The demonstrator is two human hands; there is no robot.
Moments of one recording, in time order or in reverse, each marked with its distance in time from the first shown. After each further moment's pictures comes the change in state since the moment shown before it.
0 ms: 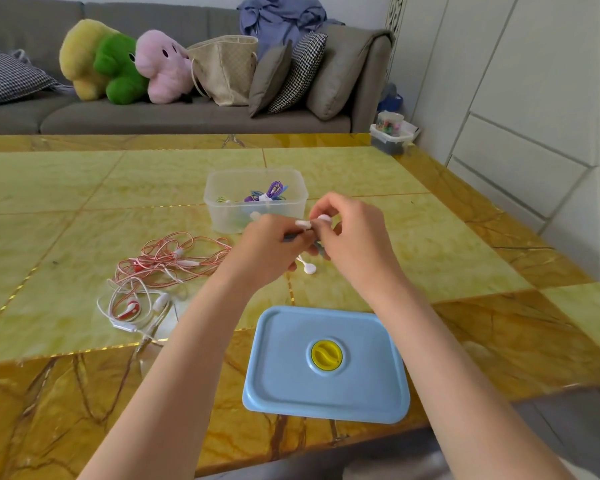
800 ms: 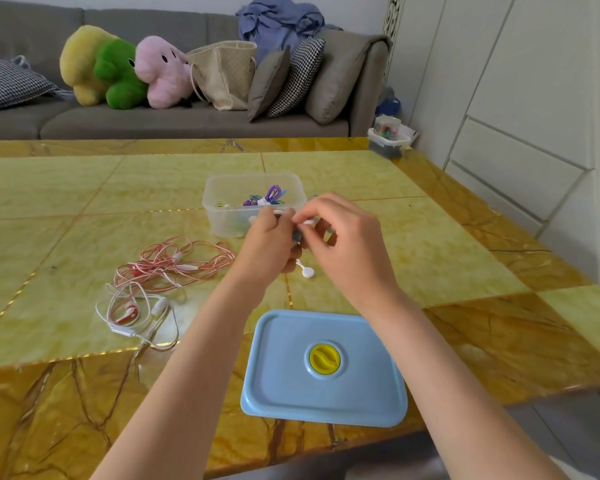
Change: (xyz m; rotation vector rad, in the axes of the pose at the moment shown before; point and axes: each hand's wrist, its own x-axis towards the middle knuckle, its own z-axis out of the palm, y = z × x) left_hand 0.008 0.005 0.012 -0.631 0.177 -0.194; right_hand -0.005 0.005 0.009 -0.014 0.203 -0.434
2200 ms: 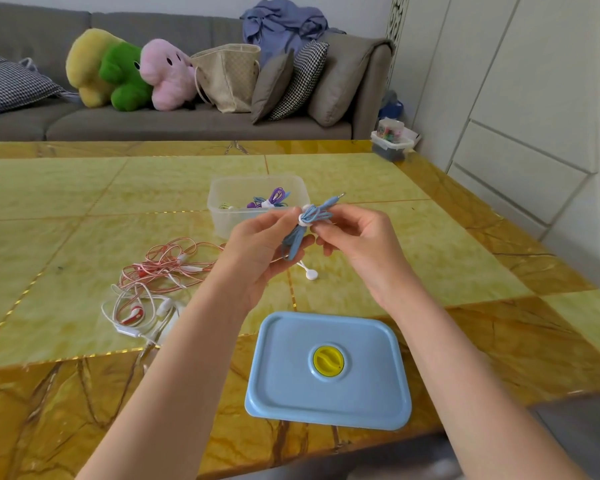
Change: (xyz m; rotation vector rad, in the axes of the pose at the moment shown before) left_hand -0.007 0.000 -0.018 -0.305 -0.057 -0.113; right_hand 0.005 0.004 -0.013 0.676 -0.174 0.567
